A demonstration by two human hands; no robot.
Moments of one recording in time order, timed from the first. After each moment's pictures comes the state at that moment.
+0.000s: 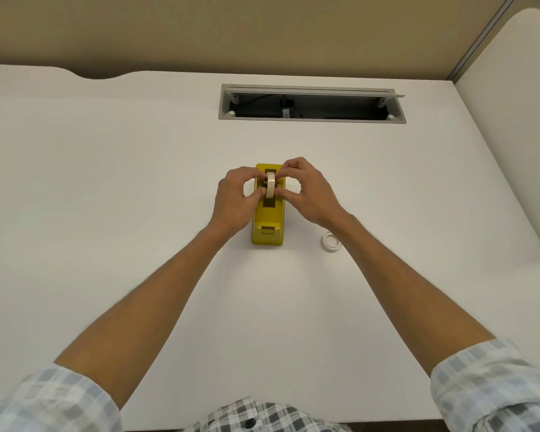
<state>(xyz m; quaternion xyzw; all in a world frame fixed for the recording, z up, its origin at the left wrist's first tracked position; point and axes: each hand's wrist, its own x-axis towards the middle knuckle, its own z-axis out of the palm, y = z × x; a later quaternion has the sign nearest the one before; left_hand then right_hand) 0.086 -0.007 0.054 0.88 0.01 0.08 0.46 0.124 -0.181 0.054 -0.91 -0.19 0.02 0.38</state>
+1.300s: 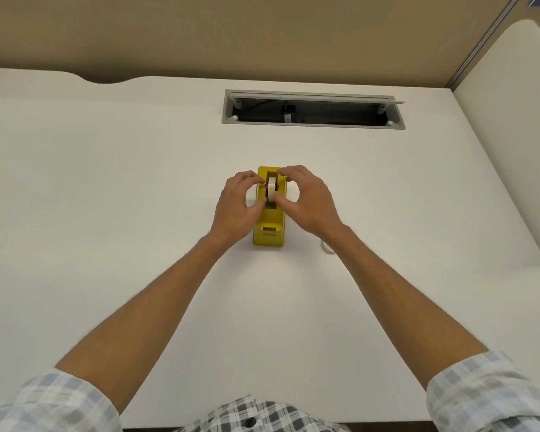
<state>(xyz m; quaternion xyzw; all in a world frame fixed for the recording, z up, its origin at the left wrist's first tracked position) 0.076 -0.004 0.045 0.89 0.00 0.07 0.45 0.101 -0.171 0.061 -0.91 -0.17 -0.05 0.37</state>
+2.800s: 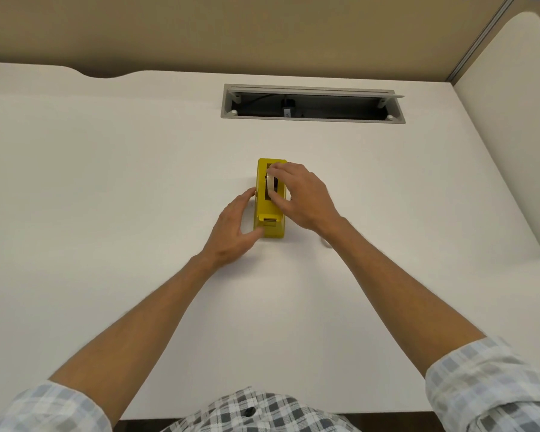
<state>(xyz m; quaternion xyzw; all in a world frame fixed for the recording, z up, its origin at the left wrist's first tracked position) 0.033 0.009 0.018 0.89 -0.04 -0.03 0.46 0.101 -0.168 0.062 -0.94 -0.25 -0.05 0.23</state>
